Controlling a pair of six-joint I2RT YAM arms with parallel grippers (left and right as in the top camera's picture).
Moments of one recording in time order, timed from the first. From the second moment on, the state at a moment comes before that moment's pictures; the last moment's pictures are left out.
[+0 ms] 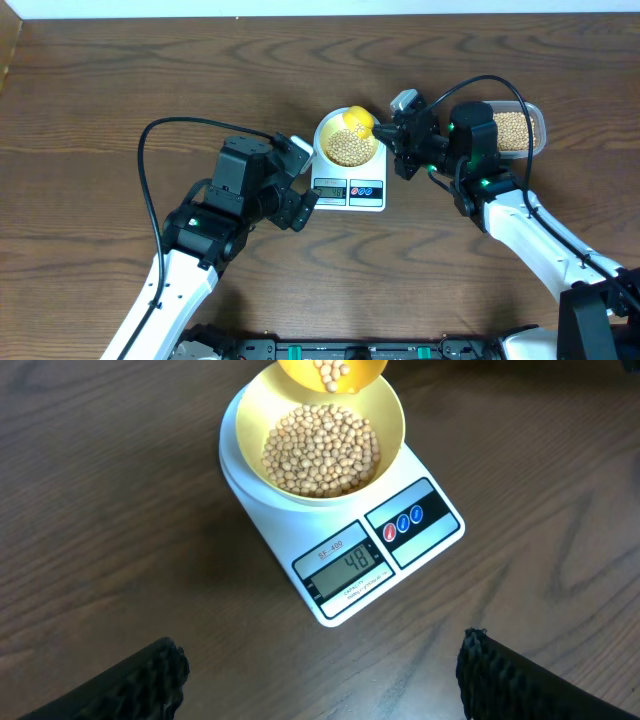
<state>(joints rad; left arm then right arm) -0.39 1.12 0.90 -0.63 0.21 0.17 0.31 1.52 0.82 0.23 -0.58 -0.14</state>
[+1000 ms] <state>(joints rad) -0.39 1.12 0.90 -0.63 0.21 0.17 0.31 1.52 0.82 0.22 -0.58 -0.17</state>
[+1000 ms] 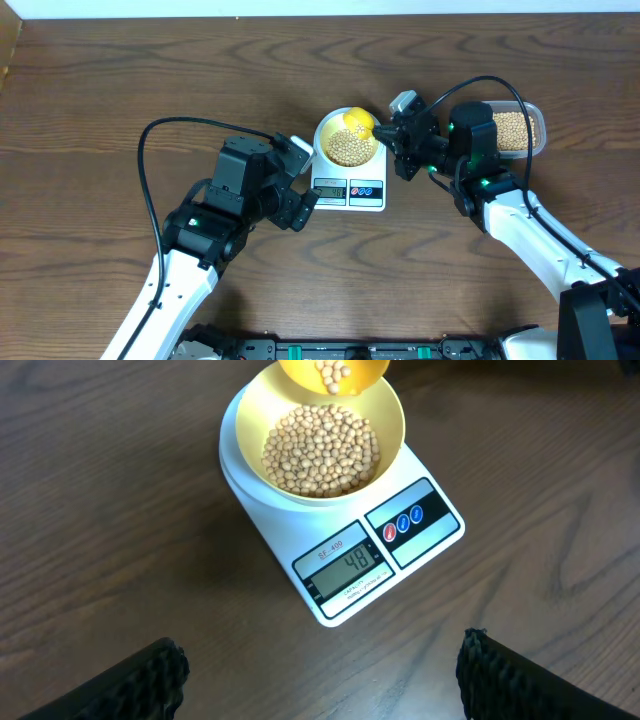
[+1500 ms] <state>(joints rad) -0.39 1.12 0.90 -0.63 0.21 0.17 0.31 1.52 0.82 0.22 -0.58 -0.24</state>
